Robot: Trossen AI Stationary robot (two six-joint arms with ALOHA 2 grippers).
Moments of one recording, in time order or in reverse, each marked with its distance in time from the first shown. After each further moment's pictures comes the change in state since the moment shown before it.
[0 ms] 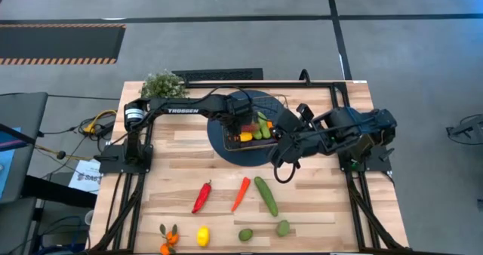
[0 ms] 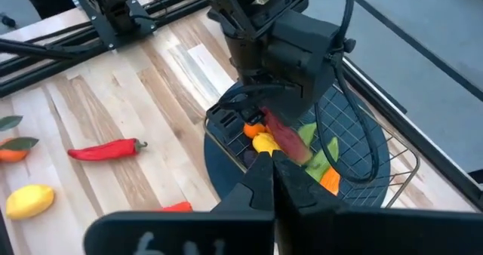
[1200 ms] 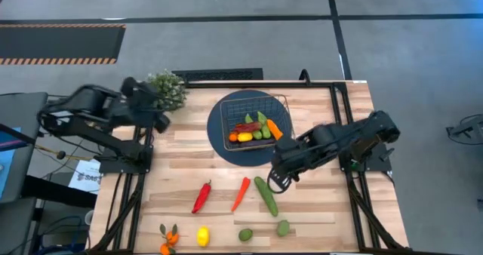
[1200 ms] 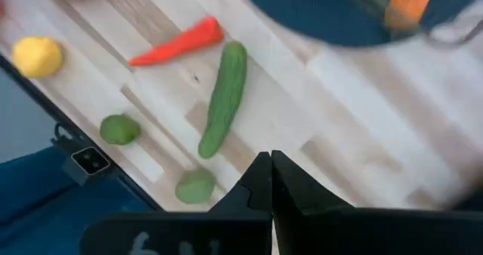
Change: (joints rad) left arm -0.372 -0.868 0.000 -0.648 -0.677 -0.800; right arm 0.010 -0.078 -0.404 0.008 -0.584 0.393
